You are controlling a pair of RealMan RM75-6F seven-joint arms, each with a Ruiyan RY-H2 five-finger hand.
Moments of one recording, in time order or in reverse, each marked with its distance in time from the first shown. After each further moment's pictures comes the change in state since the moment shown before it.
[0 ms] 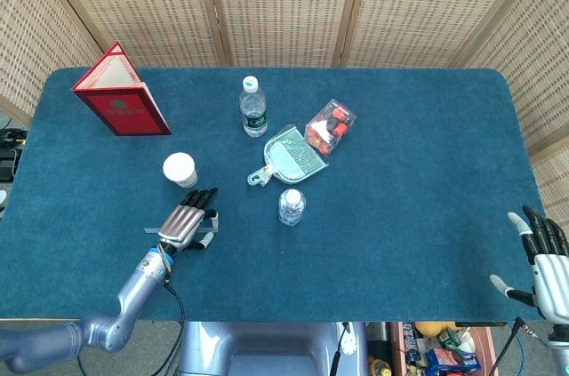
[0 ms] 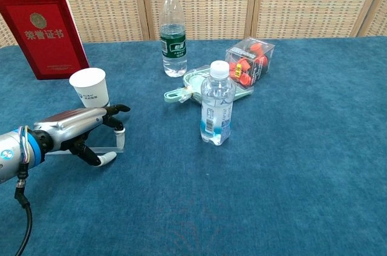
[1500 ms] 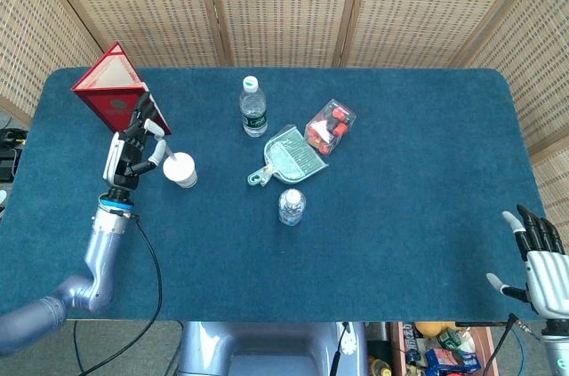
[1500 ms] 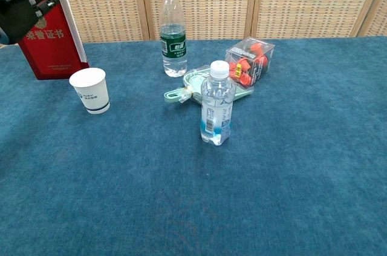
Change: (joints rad) left arm -0.003 0.073 -0.258 0.139 0.155 0.286 -1.499; right arm 0.019 -0.020 0.007 -0.001 0.039 -0.046 -0.057
